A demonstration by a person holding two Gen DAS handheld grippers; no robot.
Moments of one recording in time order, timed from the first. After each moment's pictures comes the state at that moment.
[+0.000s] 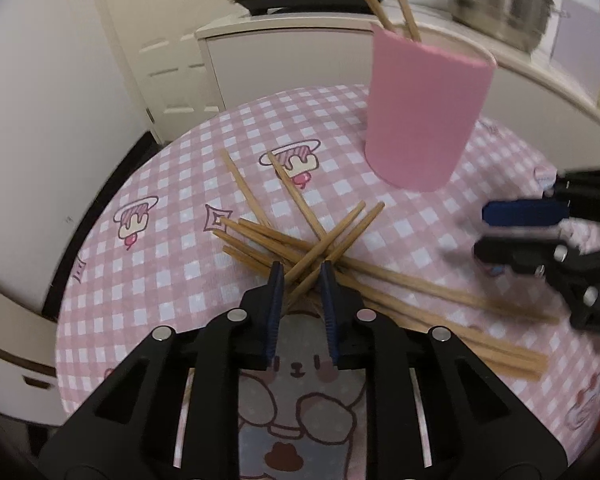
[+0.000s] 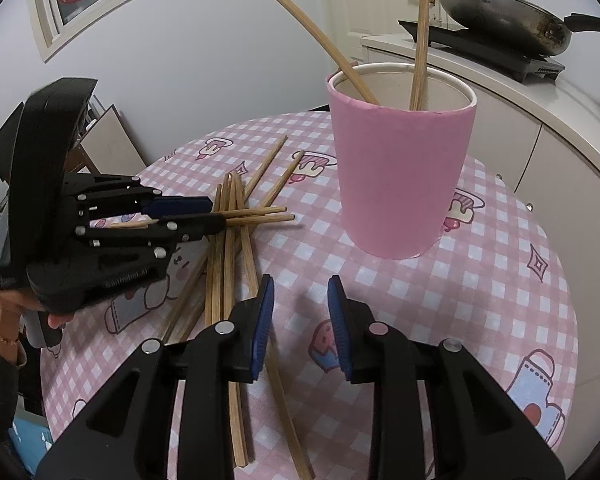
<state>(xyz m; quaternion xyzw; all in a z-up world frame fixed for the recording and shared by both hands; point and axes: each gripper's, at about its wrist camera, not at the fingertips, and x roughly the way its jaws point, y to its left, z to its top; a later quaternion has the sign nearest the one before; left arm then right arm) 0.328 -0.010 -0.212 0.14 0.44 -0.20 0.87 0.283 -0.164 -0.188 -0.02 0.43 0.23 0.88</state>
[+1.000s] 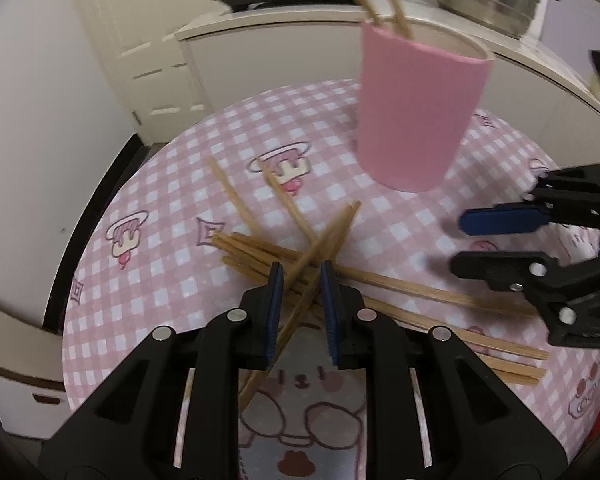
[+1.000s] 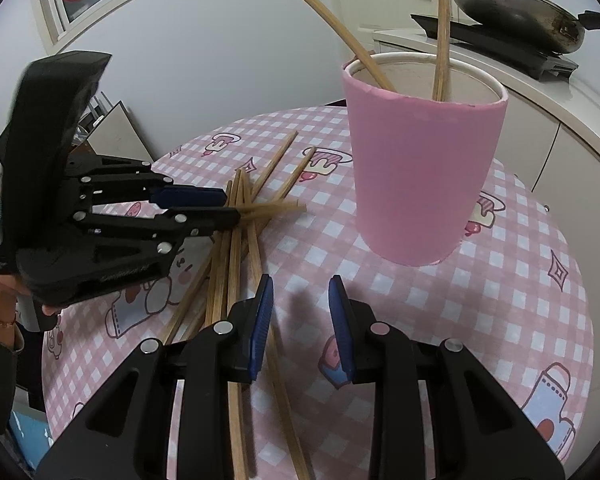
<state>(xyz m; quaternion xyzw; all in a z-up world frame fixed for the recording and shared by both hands) 0.342 -0.019 -0.217 0.17 0.45 -0.21 0.85 0.292 -0.157 -0.198 -0.01 0.43 0.24 0.87</state>
